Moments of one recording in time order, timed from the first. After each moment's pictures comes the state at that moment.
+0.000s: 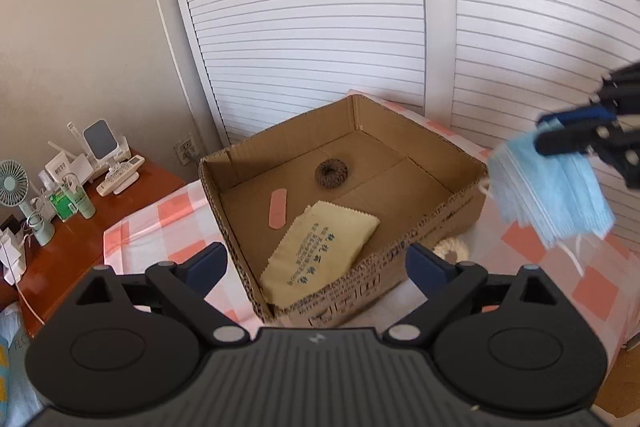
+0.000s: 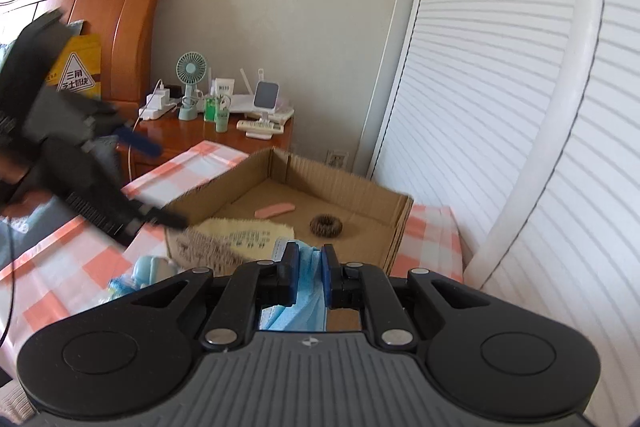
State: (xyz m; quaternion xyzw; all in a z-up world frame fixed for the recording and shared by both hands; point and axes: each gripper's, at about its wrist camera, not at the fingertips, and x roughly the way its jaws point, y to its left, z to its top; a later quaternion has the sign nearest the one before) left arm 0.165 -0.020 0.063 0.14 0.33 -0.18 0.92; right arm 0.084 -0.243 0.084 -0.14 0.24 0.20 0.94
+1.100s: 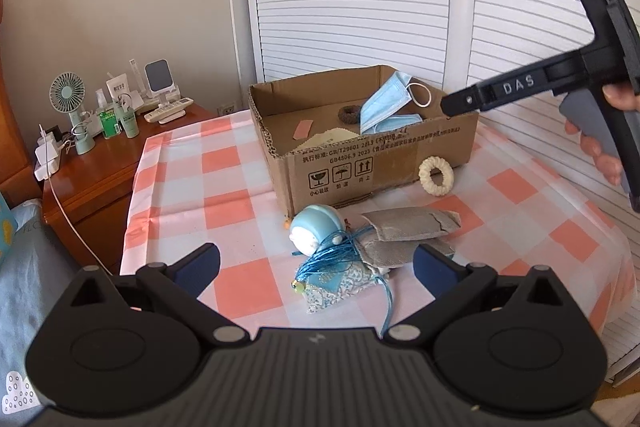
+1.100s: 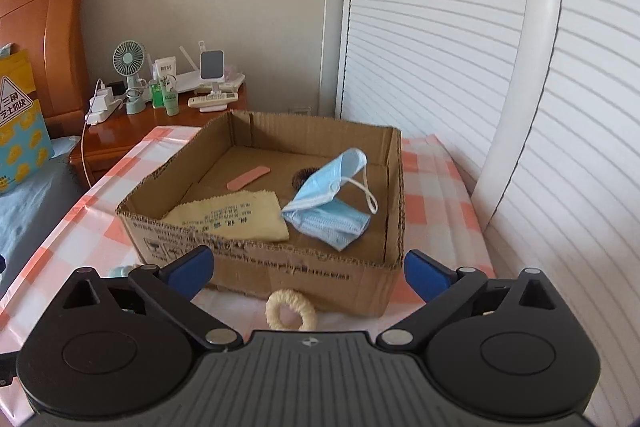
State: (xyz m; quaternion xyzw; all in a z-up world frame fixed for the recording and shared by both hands) left arm 0.044 0.018 0.017 0.06 0.32 -0.11 0.94; right arm 0.112 -0.225 0.023 -0.04 0.32 0.11 0.94
